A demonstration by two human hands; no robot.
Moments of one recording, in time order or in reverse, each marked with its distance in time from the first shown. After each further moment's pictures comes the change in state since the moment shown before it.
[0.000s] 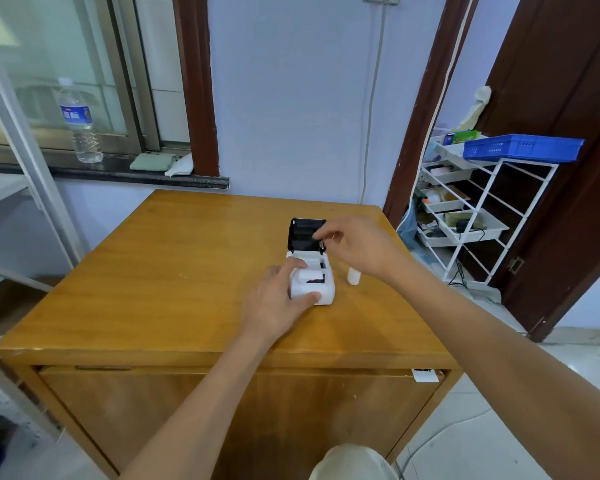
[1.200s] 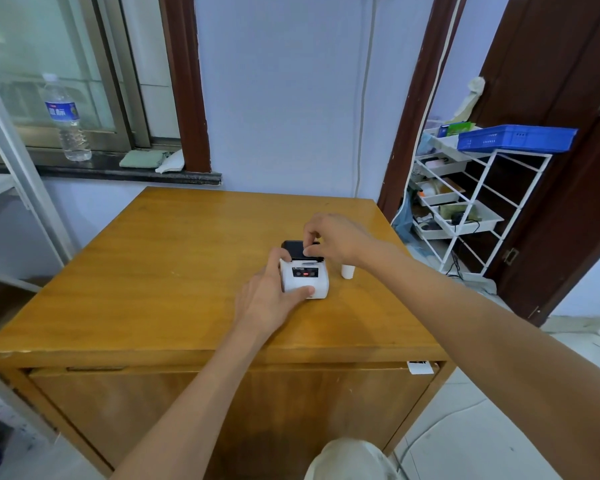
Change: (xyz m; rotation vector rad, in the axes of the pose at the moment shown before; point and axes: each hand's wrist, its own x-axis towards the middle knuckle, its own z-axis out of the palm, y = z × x) left_hand 0.000 0.005 -0.002 -0.027 0.015 -0.035; right_hand 0.026 0.002 0.014 -0.104 -0.231 -0.021
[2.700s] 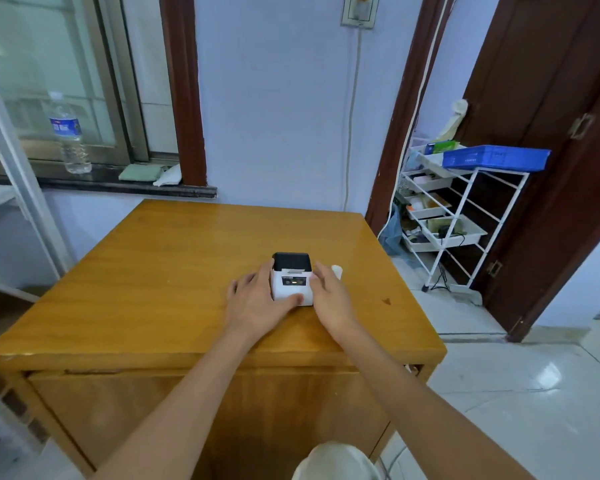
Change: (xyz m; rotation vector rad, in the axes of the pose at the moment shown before) left_hand -0.001 0.004 -0.003 0.081 -0.033 -0.073; right_hand -0.074 -0.031 0.079 0.887 0.363 0.390
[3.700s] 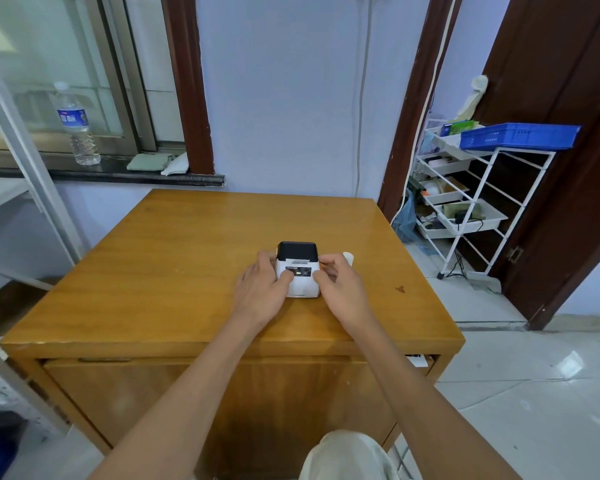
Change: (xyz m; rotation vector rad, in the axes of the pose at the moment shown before) left_hand -0.002 0.003 -0.006 -0.150 -0.006 -0.069; right_hand 0.004 0.019 0.002 0.021 0.050 -0.039
